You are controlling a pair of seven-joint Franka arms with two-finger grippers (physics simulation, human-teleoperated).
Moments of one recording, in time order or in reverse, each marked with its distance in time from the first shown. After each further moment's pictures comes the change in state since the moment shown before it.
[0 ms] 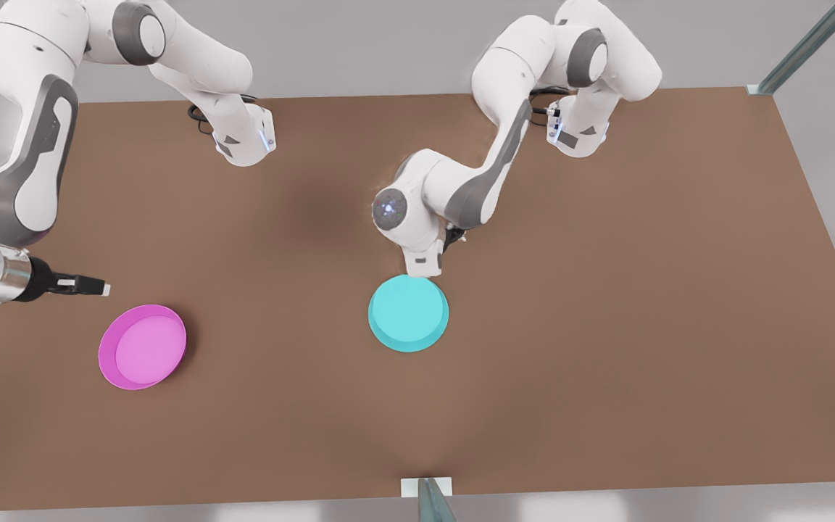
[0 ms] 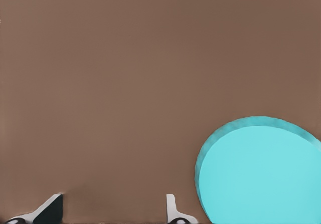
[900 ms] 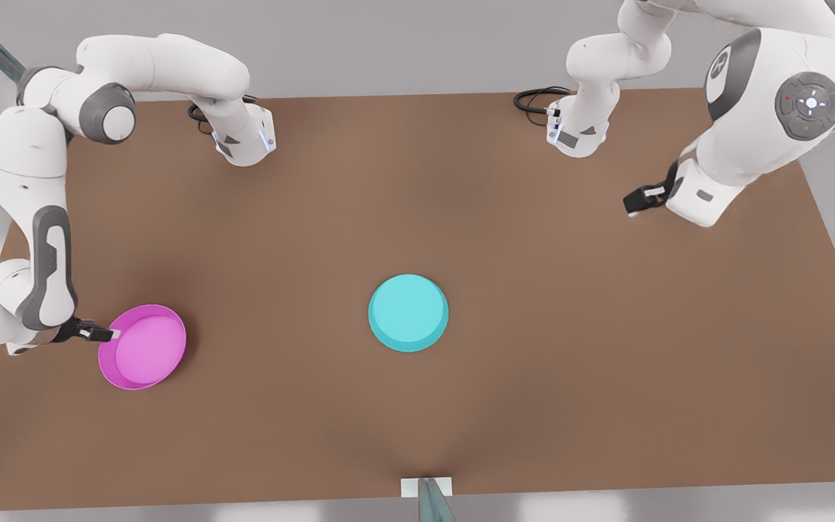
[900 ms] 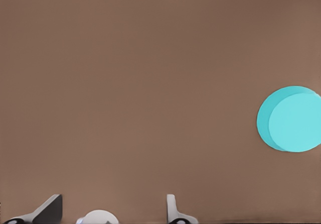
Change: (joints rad) left arm 1.135 -0.603 -0.956 -0.260 0.255 -0.118 0.907; right arm -0.246 0.400 -0.070 -0.198 0.087 0.551 -0.113
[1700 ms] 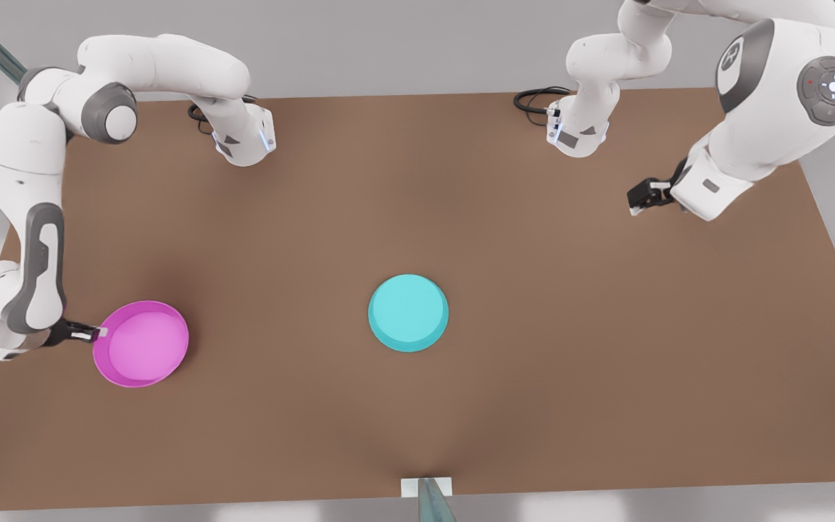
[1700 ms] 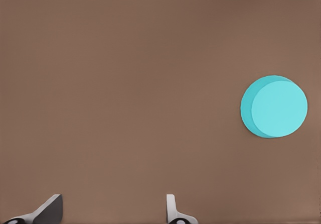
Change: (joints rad) left arm -0.035 0.015 0.073 0.042 -0.032 0.044 0.173; right arm 0.010 -0.009 0.004 0.105 0.004 -0.133 -0.006
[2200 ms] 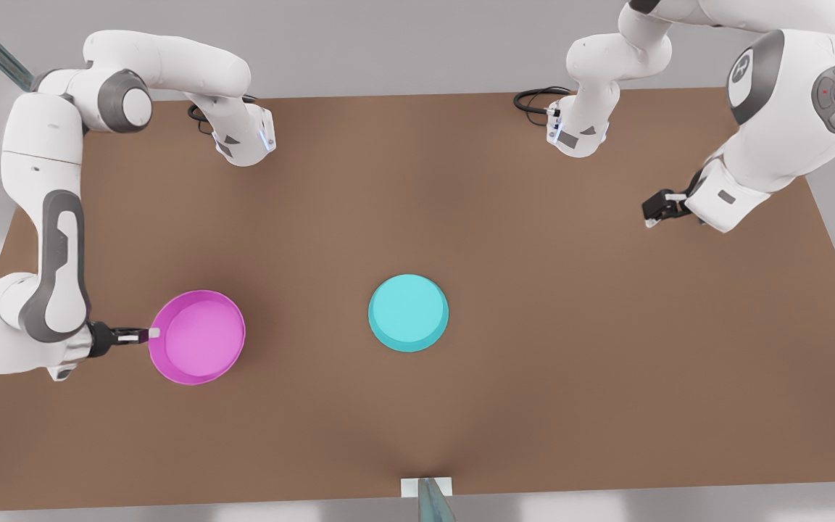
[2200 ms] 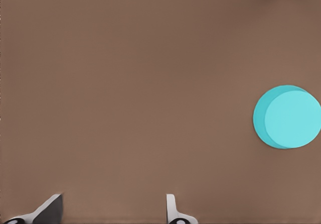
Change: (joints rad) left arm 0.008 0.054 0.014 0.073 0.061 -0.013 0.051; right arm 0.103 -0.051 0.174 0.069 0.099 -0.268 0.015
